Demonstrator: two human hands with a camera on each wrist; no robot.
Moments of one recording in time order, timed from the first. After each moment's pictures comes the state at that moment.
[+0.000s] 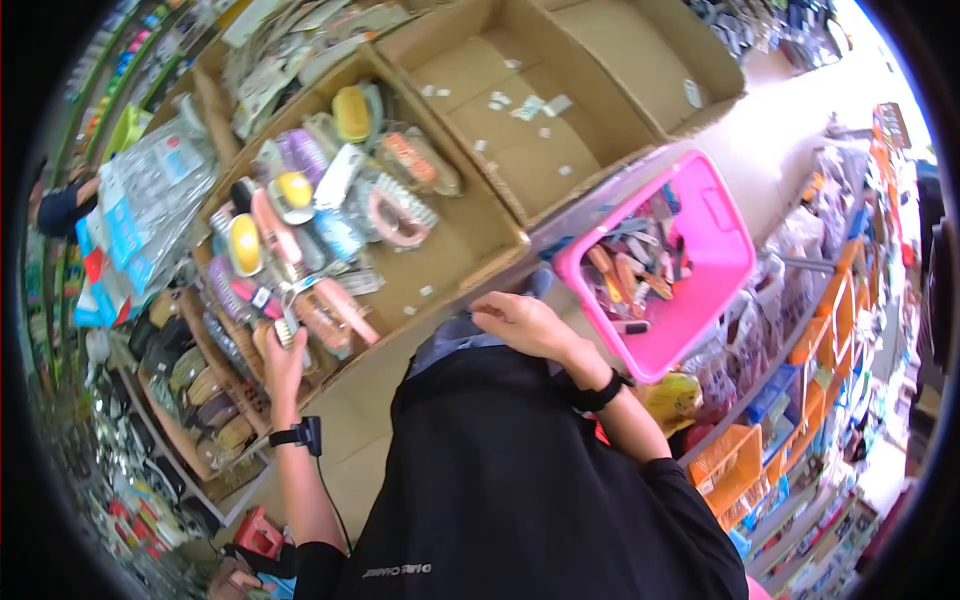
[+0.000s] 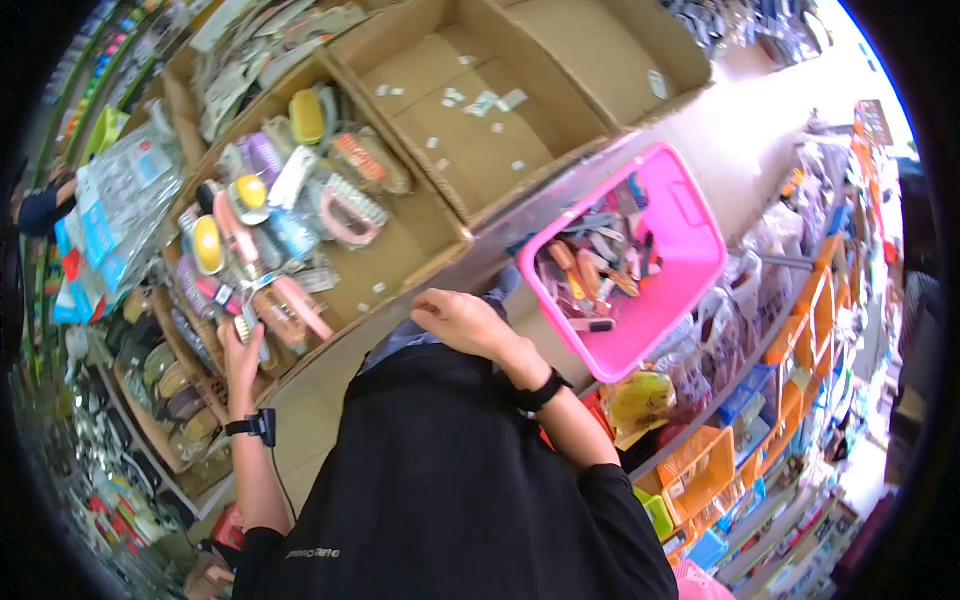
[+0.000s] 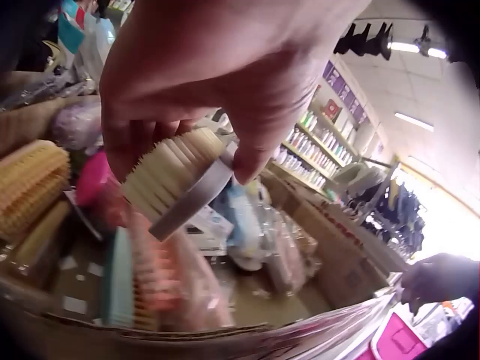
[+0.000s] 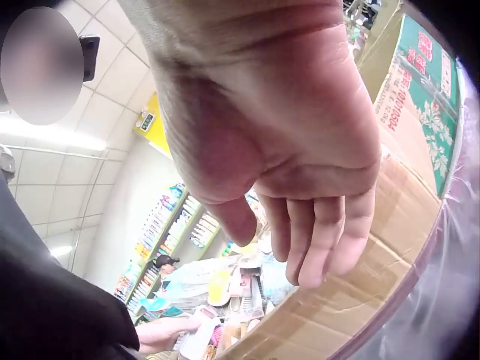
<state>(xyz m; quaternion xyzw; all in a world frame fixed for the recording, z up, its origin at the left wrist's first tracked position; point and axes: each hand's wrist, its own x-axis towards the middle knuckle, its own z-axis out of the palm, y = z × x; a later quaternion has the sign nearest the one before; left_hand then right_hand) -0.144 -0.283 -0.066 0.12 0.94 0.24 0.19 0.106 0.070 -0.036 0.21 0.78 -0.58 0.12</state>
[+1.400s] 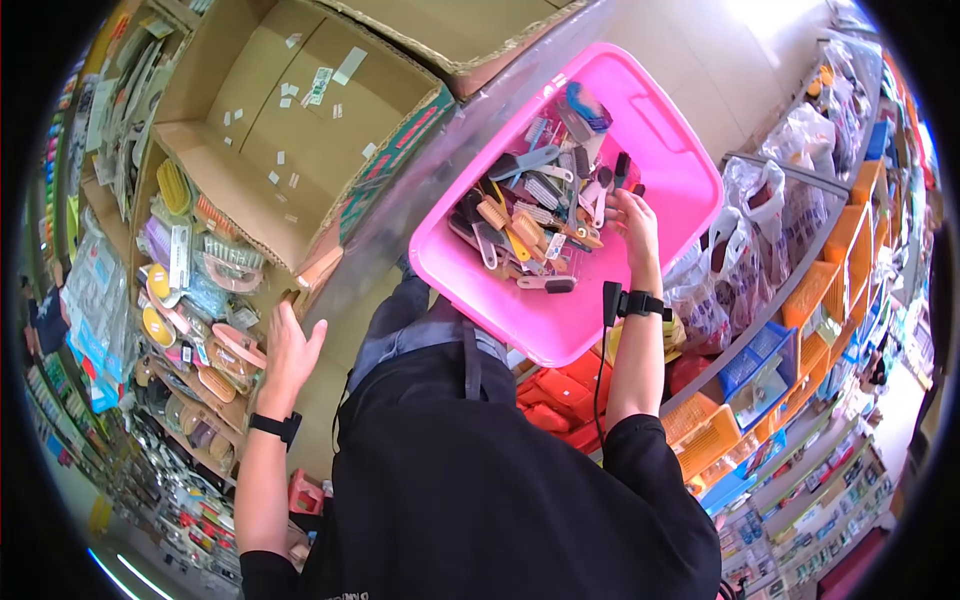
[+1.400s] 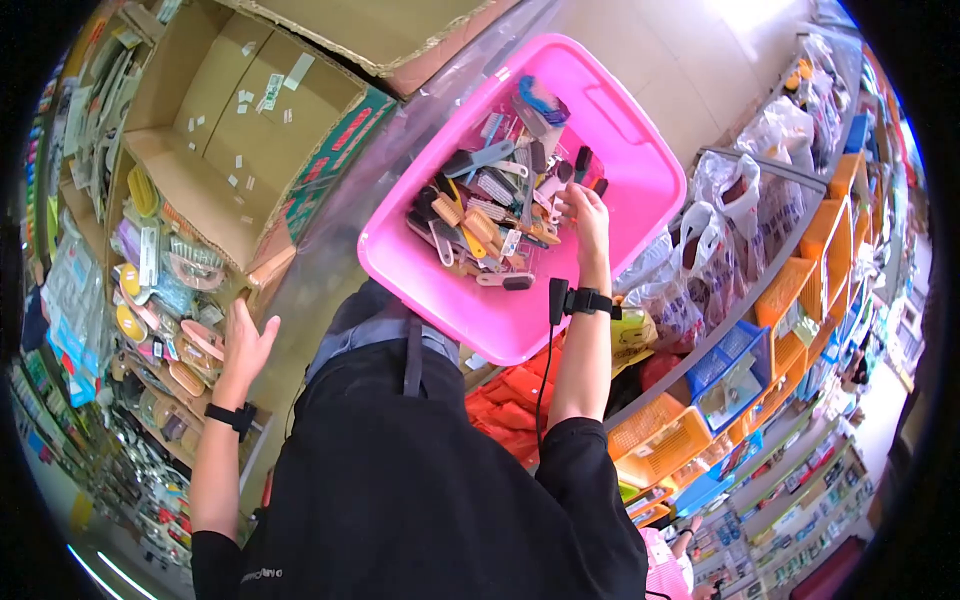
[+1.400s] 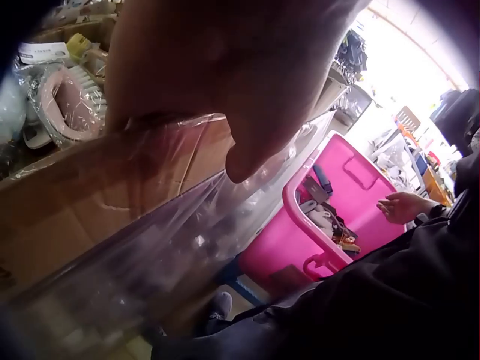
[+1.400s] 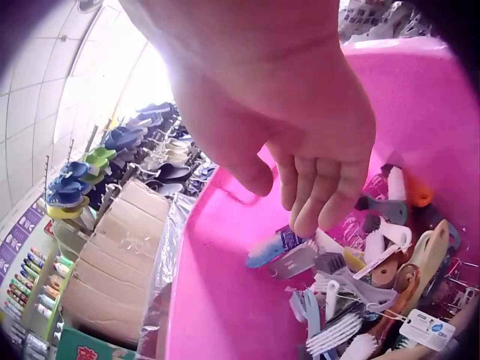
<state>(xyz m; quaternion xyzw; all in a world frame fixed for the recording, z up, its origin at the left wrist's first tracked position) 0.015 0.014 -0.083 0.41 0.87 -0.02 0.27 0.431 0.403 -0.236 0.65 0.34 -0.65 -0.19</state>
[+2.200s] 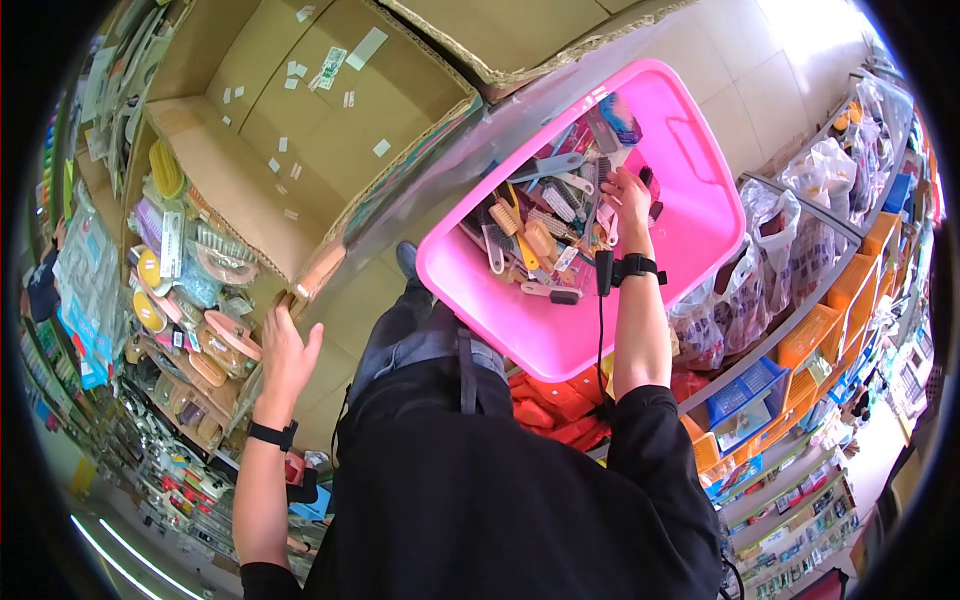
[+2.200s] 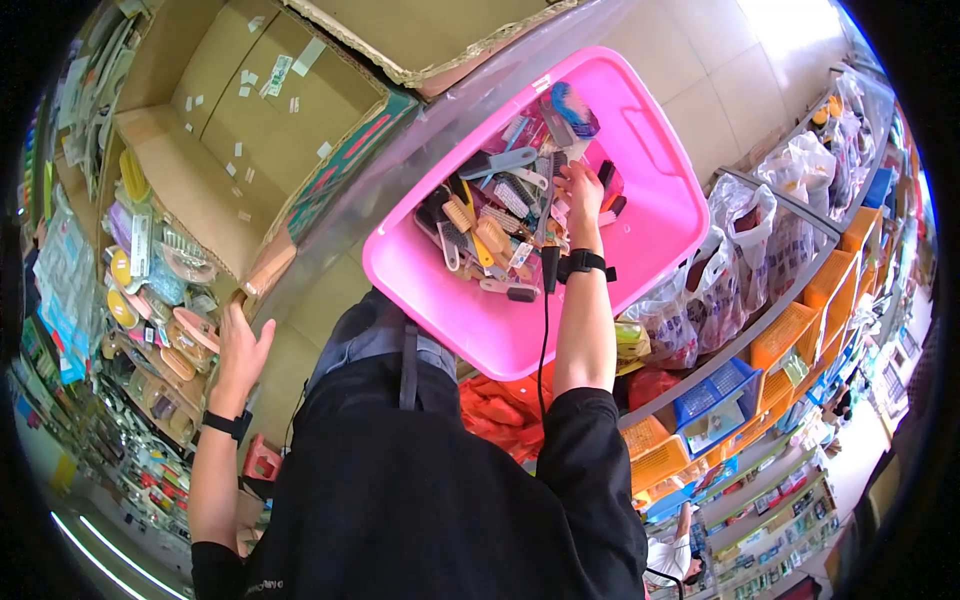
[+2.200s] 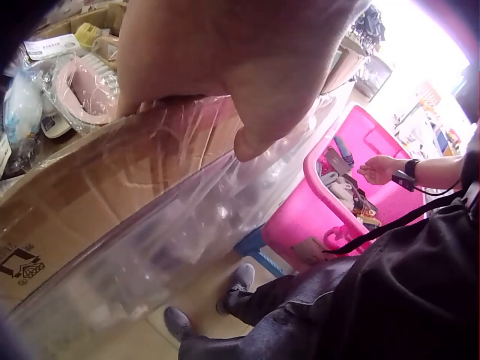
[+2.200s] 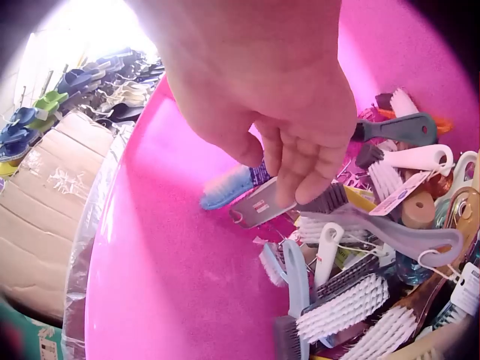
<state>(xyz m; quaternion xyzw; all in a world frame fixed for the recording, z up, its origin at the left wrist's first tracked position) 0.015 0.021 -0.081 0.36 0.88 -0.05 0.30 0.373 0.450 -0.331 0.68 0.31 -0.63 -0.18</state>
